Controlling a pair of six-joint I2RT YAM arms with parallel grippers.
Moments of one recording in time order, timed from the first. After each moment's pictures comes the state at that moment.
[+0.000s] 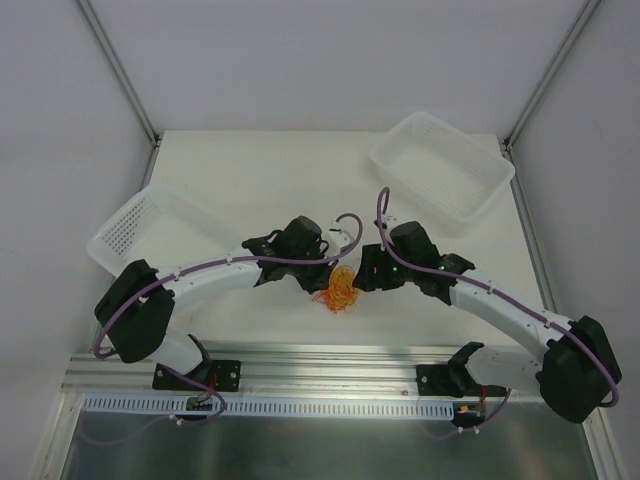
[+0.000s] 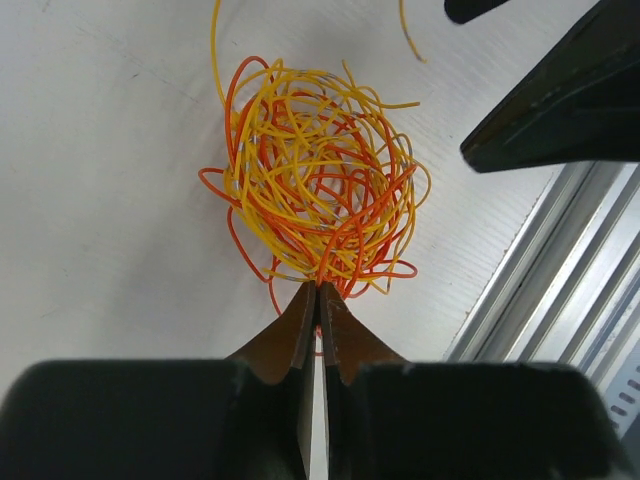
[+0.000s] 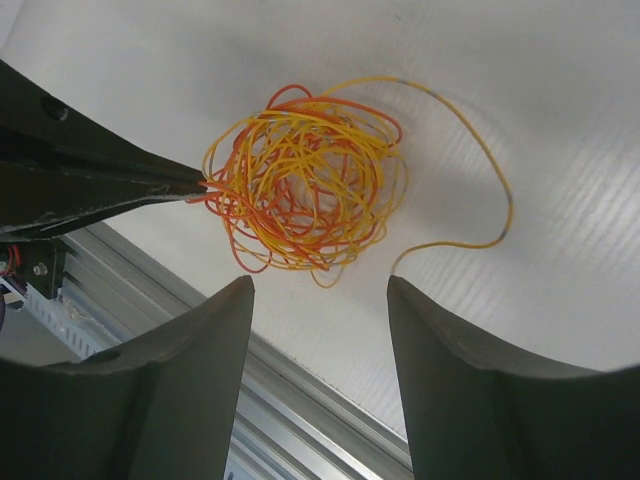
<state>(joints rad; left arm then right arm) -0.85 1.48 0.91 -0.30 0.28 0.04 0.69 1.14 0.72 -0.39 -0.18 0.48</state>
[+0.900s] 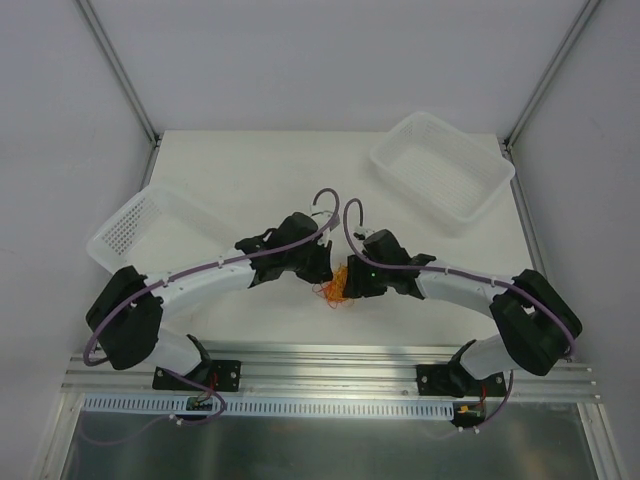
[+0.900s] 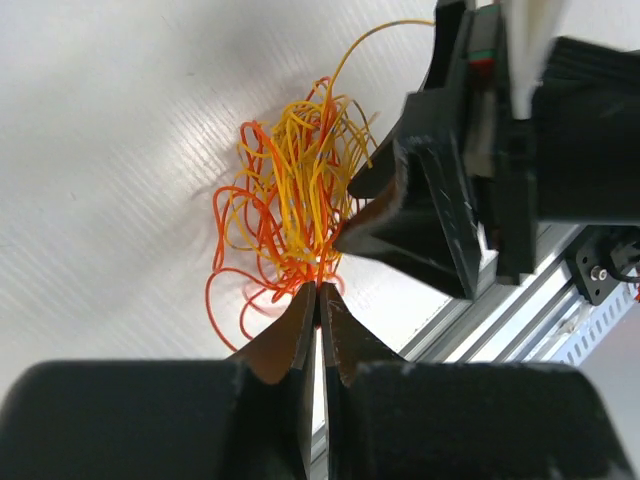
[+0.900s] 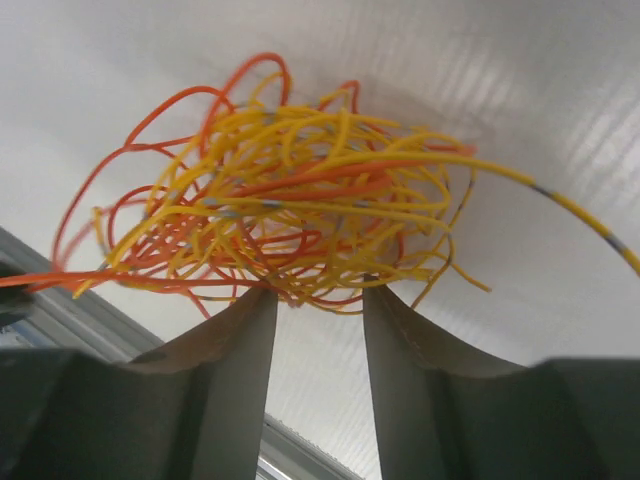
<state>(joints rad) -0.85 1.44 0.91 -0.25 0.17 -0.42 0.75 1.44 0.69 -0.17 -0.19 0.55</state>
